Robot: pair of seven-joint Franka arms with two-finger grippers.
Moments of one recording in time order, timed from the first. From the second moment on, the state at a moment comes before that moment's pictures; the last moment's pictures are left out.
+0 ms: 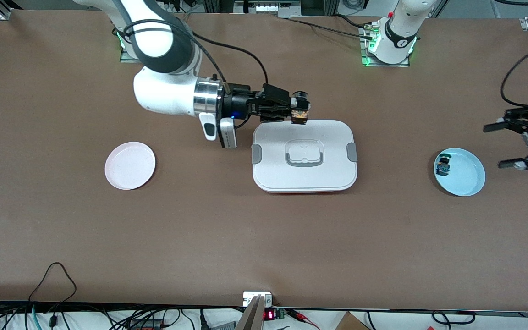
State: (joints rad) left arm 1.04 0.43 -0.81 -1.50 -0.80 1.60 2.07; right arm 0.69 0.35 -0.07 -1.64 1.83 2.21 -0.46
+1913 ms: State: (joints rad) left arm 0.47 0.11 -0.30 -1.34 -0.34 1.62 1.27; right arm 0.22 0.32 -0.15 -1.69 1.11 1.45 -0.47
